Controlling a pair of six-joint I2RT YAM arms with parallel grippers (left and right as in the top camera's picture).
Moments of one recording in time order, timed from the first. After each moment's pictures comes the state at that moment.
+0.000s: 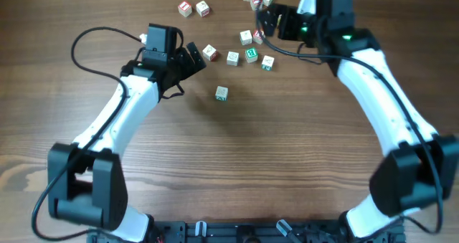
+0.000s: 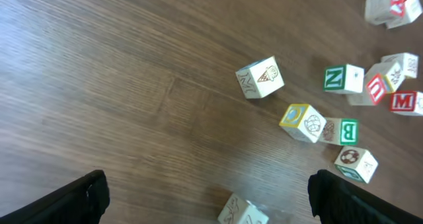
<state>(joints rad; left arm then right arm) -0.22 1.72 1.19 -0.45 0.04 -0.70 0.25 1.82 1.50 -0.35 -0.26 0.40</state>
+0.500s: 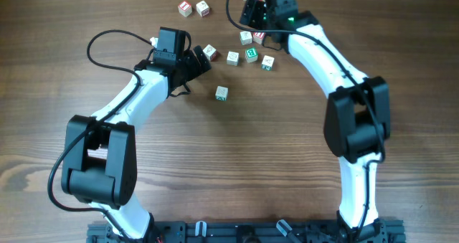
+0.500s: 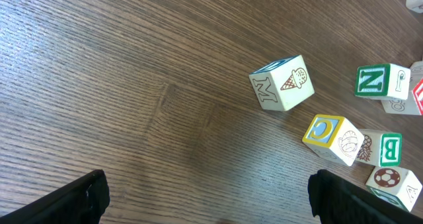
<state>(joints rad) -0.23 1.86 1.19 -0.34 0.04 -0.70 0.36 2.27 1.89 -0.41 0.03 0.59</state>
